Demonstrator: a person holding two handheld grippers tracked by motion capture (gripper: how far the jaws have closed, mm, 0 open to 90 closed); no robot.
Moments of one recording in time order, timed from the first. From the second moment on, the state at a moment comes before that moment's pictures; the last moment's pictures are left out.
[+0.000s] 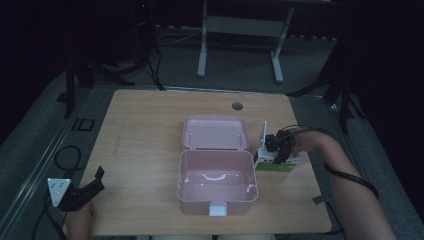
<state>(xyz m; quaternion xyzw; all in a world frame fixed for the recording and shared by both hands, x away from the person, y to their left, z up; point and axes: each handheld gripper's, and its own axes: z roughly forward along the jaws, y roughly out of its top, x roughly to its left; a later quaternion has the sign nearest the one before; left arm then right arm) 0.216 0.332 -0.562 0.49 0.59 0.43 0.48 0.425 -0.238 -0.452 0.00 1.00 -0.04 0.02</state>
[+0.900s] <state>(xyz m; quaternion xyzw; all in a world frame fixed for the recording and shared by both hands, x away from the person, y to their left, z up) 0.216 0.330 -0.562 0.50 0.59 0.43 0.48 0.351 -0.246 -0.444 -0.01 1.00 -0.05 -0.01</state>
